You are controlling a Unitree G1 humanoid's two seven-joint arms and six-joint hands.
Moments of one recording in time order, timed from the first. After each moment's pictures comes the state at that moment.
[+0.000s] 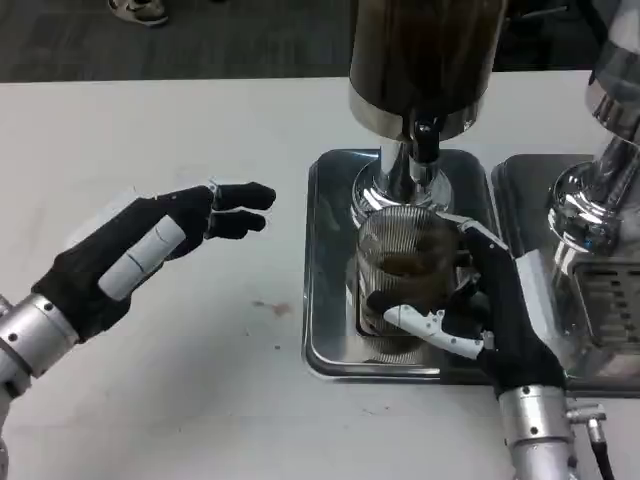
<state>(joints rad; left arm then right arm) -0.32 0.45 0.13 0.69 -0.19 -0.55 -0.83 -0.20 -0.10 0.18 0.76 -0.44 -0.65 -0.53</state>
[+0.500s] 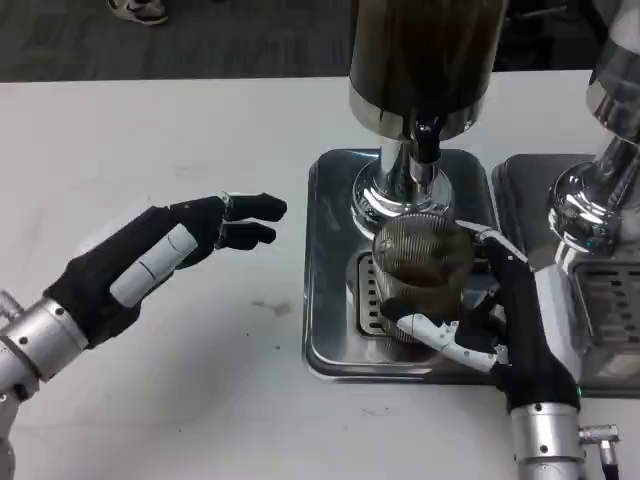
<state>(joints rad) -0.33 0.45 0.10 0.70 -0.19 -0.55 -0.83 -0.14 -0.10 0.16 0.70 -0.48 -0.65 -0.59</state>
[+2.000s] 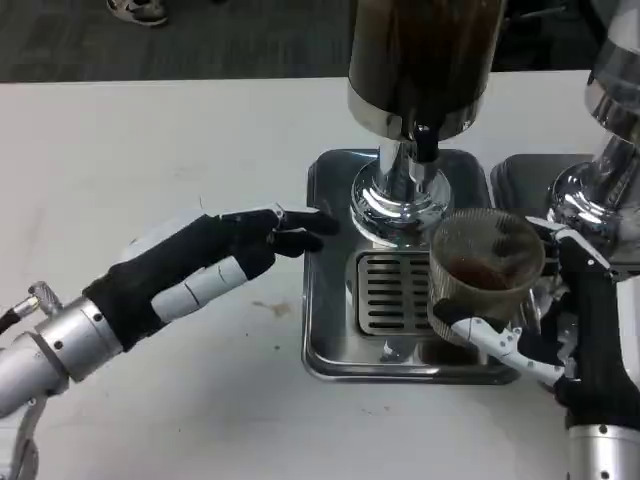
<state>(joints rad) -0.31 0.44 0.02 0.61 -0.14 -0.67 -0.84 0.05 -0.12 0.07 0.41 -0.44 -0.64 -0.54</state>
